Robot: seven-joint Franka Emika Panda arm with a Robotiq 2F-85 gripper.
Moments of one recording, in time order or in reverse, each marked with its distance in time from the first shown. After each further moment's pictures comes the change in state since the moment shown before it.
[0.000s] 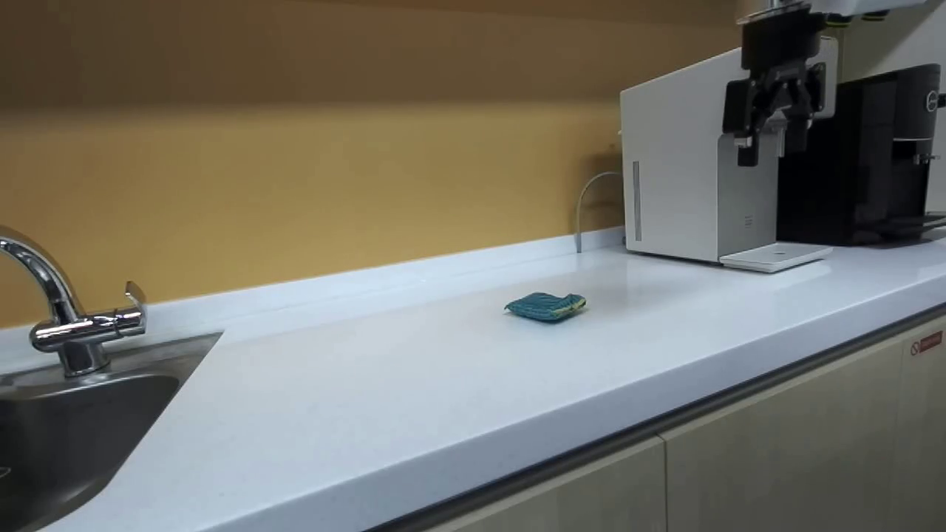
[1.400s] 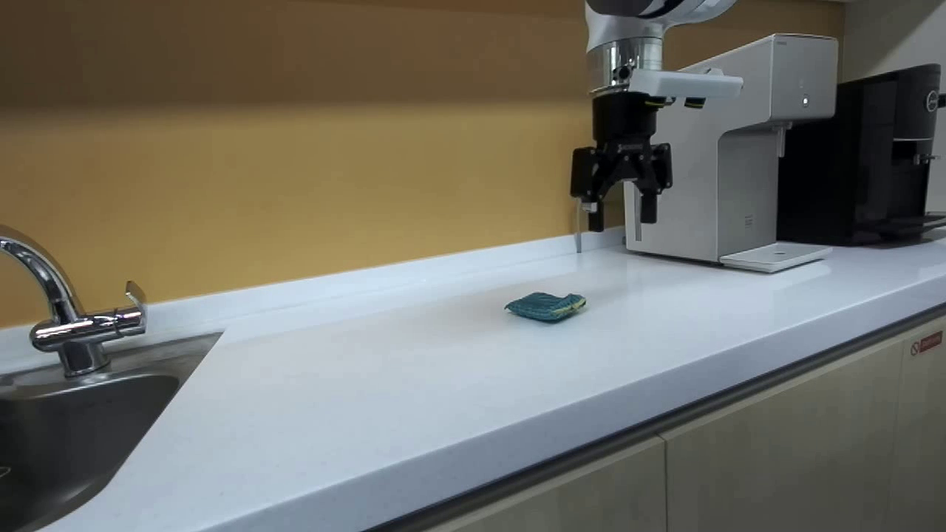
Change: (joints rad) arm 0.164 0.325 0.167 0.188 0.214 0.035 0.137
